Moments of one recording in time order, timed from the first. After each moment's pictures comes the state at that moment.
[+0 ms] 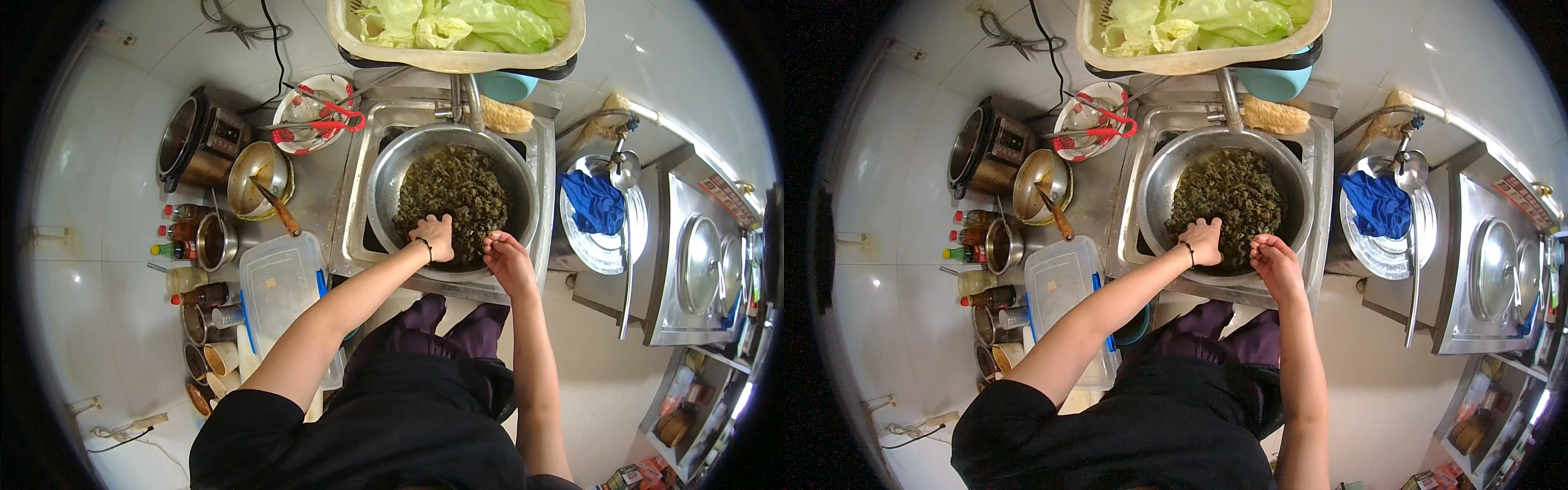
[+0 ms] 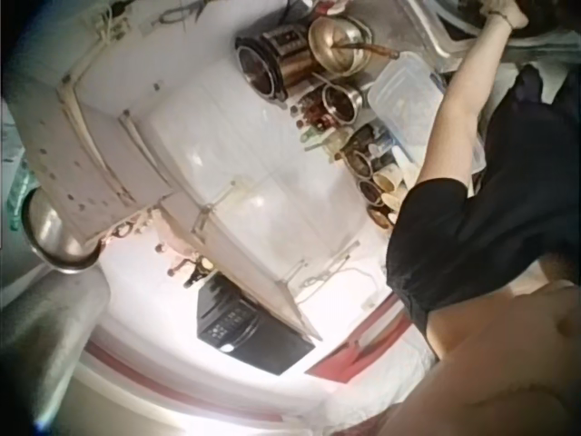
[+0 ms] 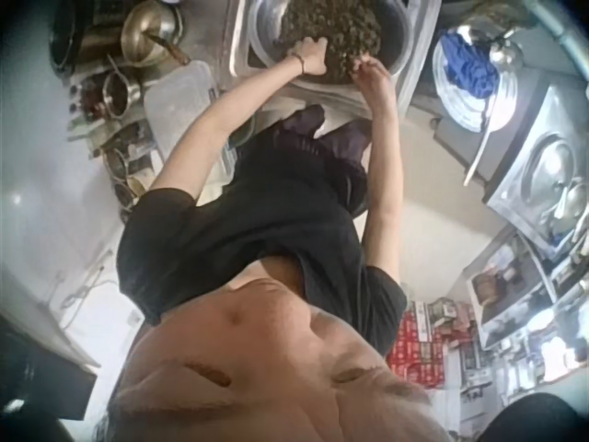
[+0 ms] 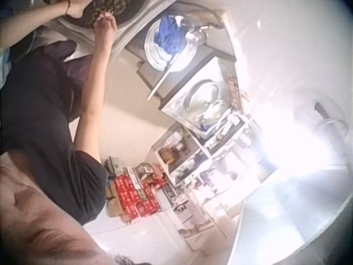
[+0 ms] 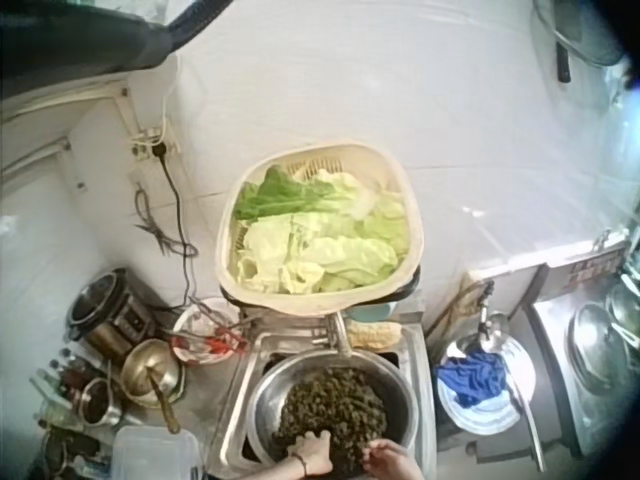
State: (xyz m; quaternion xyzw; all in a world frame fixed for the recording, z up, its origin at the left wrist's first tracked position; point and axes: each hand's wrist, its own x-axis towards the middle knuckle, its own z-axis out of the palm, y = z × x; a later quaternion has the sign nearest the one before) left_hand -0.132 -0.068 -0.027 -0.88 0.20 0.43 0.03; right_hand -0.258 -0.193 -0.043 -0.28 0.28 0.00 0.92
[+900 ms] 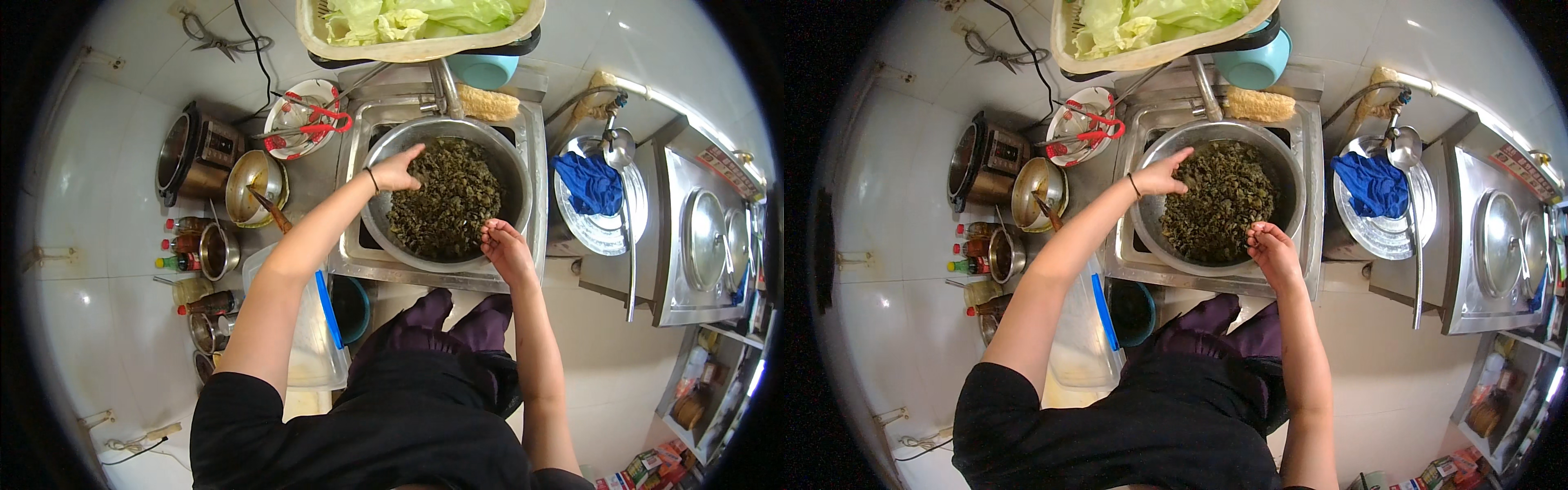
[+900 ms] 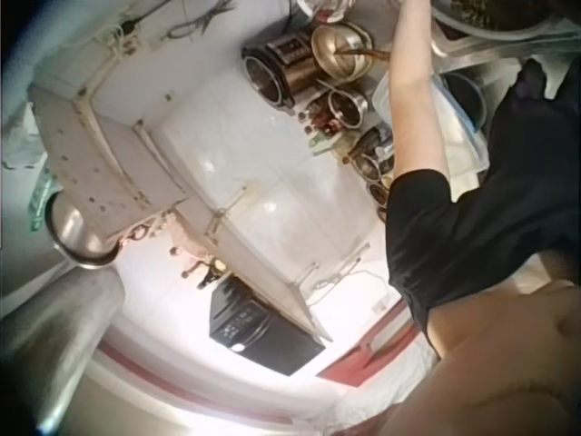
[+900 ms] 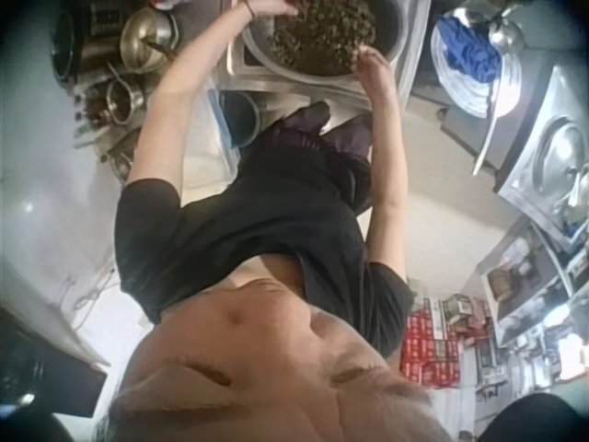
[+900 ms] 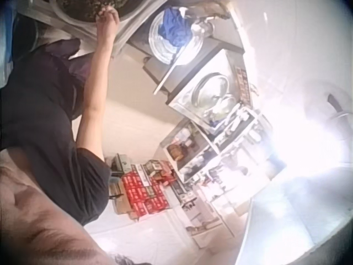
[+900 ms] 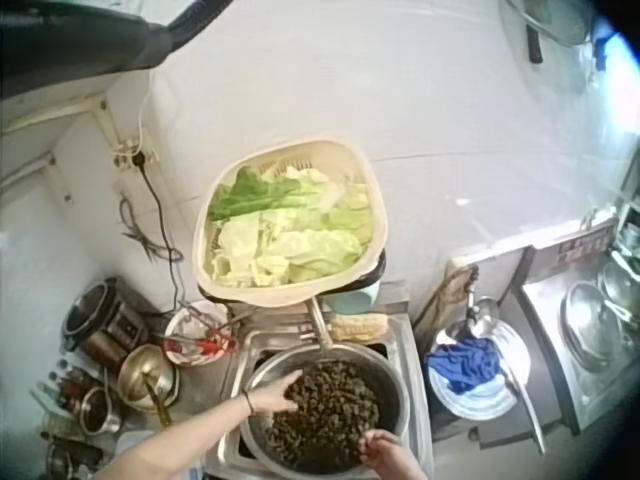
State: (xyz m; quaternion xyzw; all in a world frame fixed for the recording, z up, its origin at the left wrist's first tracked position) left_hand -0.013 -0.037 -0.027 -0.81 0.41 0.28 -0.31; right_hand -0.263 -0.197 -0.052 -0.28 0.27 -0.01 0.92
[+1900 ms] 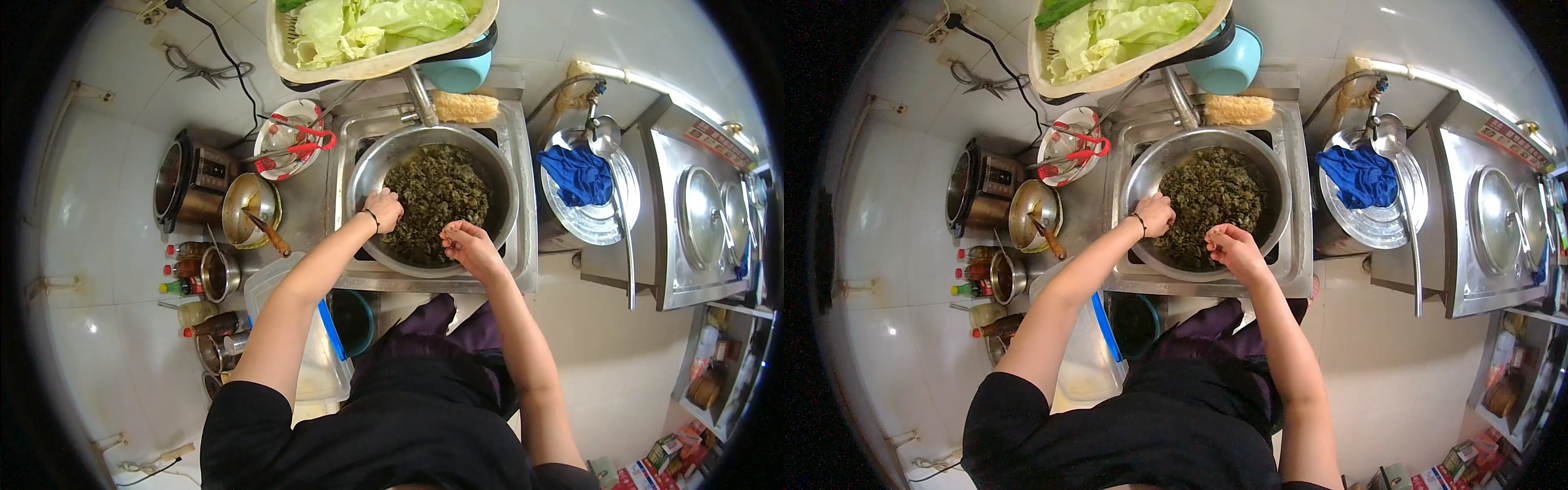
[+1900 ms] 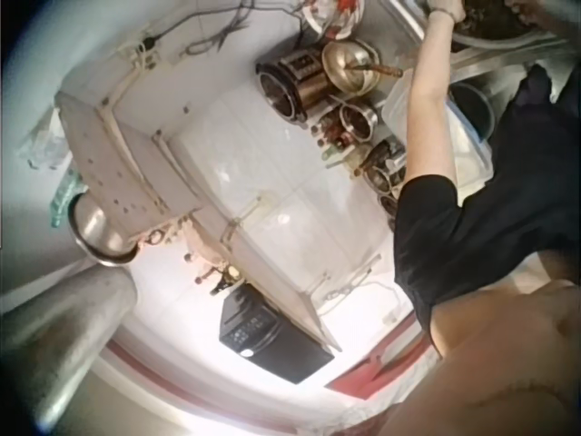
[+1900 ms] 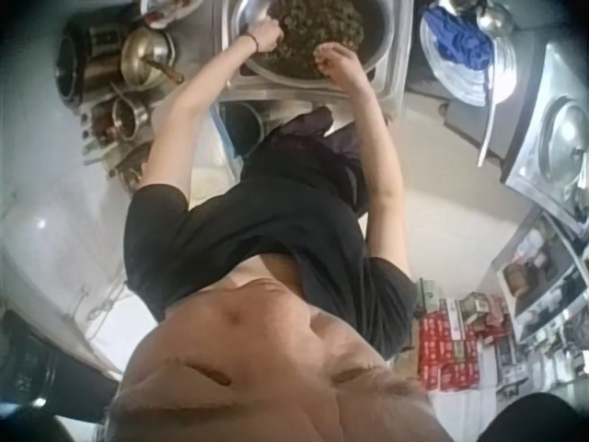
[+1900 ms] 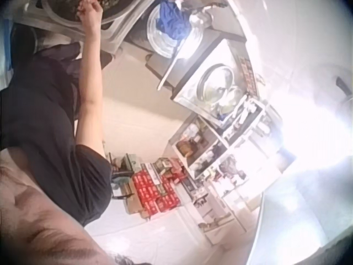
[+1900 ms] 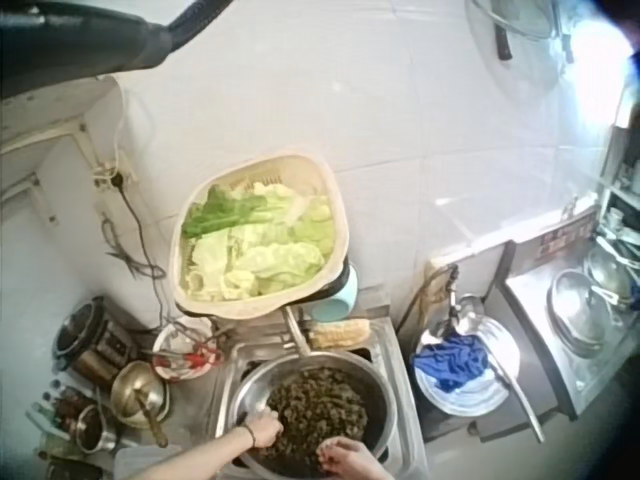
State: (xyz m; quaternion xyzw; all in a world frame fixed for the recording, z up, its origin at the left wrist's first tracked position) left_hand -0.051 -0.024 -0.053 -0.82 0.49 0.25 0.16; right_hand -0.237 -0.167 -0.036 -0.32 0.24 0.06 0.91
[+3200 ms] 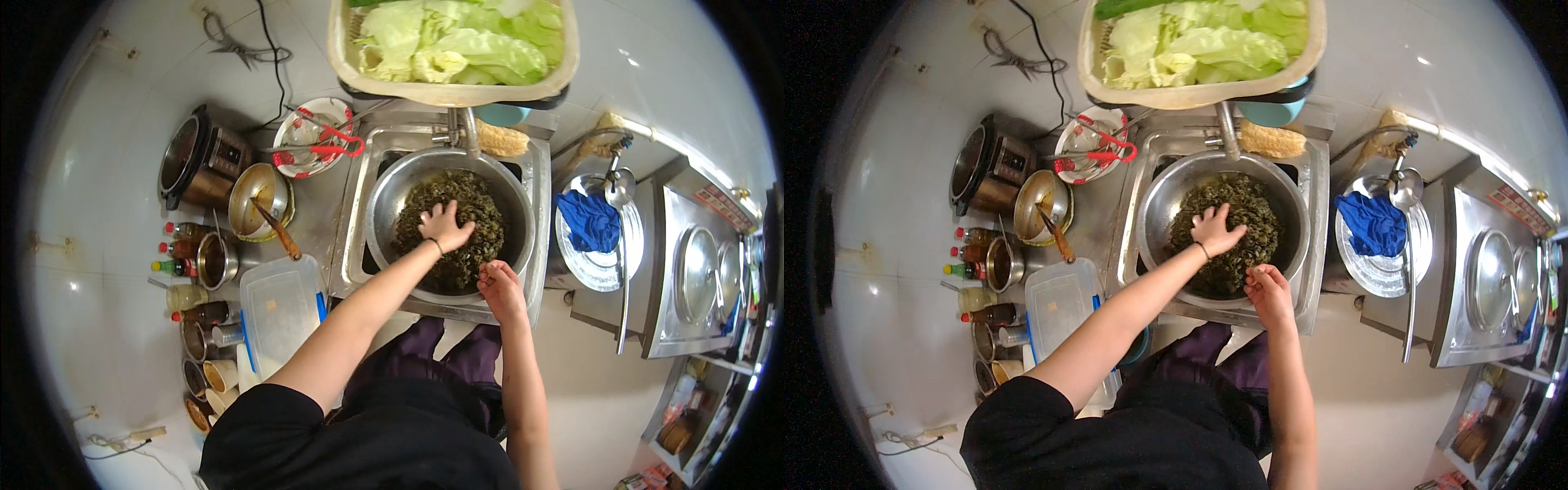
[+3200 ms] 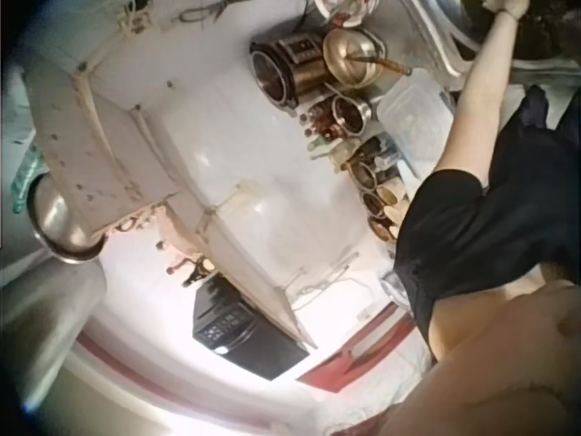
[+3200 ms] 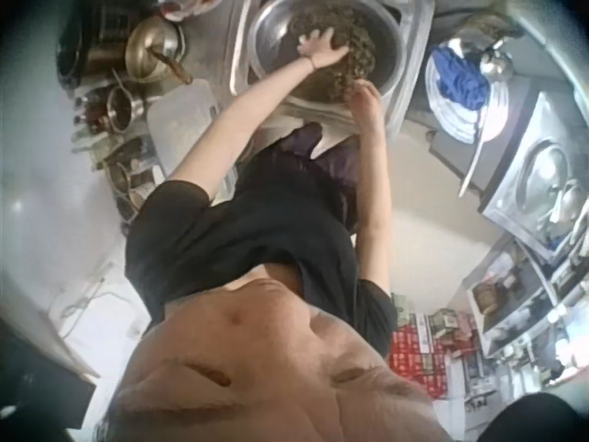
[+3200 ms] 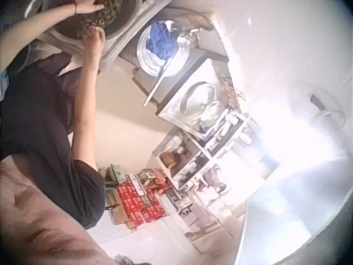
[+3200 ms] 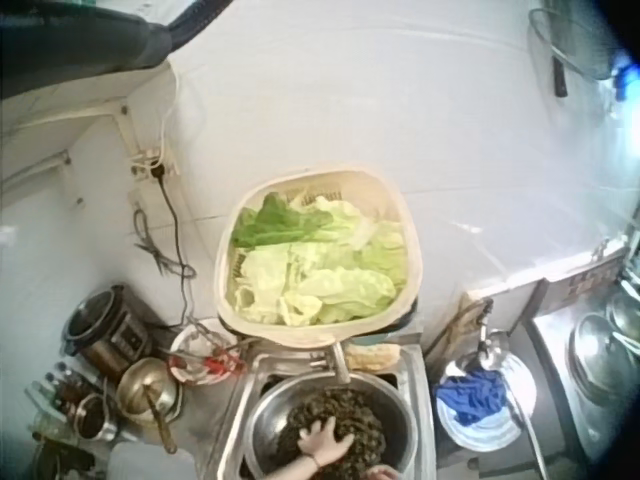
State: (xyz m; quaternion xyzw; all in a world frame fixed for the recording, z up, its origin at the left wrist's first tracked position) left_hand -0.101 -0.100 -0.065 -0.95 0.15 0.24 -0.15; right_hand -0.261 -0.178 -0.044 -0.25 0.30 -0.05 0.92
